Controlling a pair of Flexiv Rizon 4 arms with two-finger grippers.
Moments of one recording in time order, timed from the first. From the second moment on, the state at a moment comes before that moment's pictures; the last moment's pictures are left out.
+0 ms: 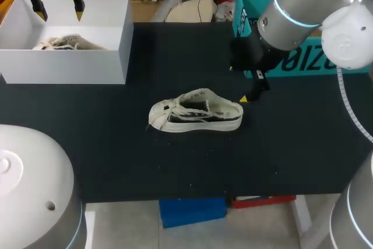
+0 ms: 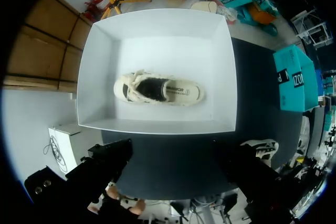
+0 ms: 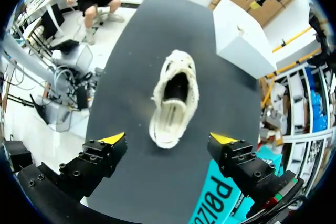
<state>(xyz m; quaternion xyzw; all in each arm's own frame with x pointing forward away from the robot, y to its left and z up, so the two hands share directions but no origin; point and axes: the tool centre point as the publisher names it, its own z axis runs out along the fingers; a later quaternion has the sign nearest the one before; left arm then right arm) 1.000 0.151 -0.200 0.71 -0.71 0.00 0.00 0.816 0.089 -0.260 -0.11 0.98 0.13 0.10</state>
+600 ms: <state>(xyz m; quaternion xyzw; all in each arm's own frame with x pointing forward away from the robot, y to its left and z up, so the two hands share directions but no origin) 1.000 0.151 -0.200 0.71 -0.71 0.00 0.00 0.810 0.086 -0.279 -0.06 0.96 0.24 0.08</state>
